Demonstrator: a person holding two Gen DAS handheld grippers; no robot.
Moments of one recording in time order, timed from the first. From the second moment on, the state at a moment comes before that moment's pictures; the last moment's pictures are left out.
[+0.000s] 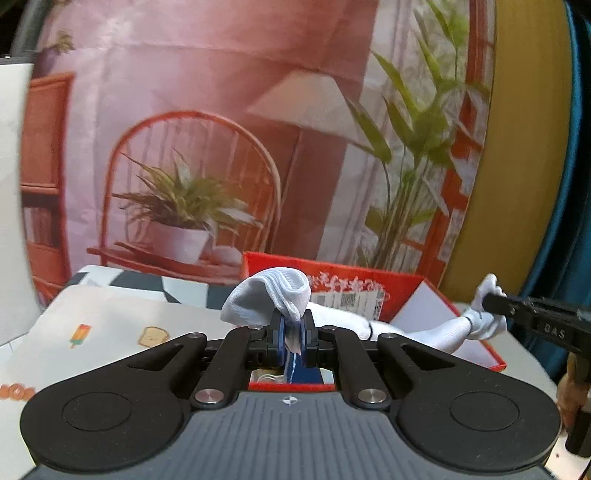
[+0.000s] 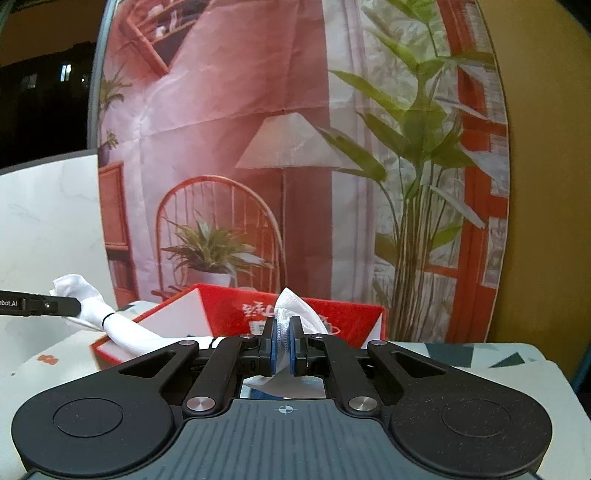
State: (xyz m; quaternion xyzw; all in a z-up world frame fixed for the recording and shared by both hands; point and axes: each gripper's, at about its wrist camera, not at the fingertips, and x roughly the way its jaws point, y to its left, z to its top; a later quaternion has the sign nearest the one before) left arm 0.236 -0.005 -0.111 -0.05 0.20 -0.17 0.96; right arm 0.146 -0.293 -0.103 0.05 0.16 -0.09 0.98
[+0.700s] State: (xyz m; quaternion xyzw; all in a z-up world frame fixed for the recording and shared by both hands) left arm 0.316 -0.062 -0.151 0.05 0.40 -0.26 0.88; right arm 0.209 -0.299 -0.153 0.02 0.30 -0.07 0.95
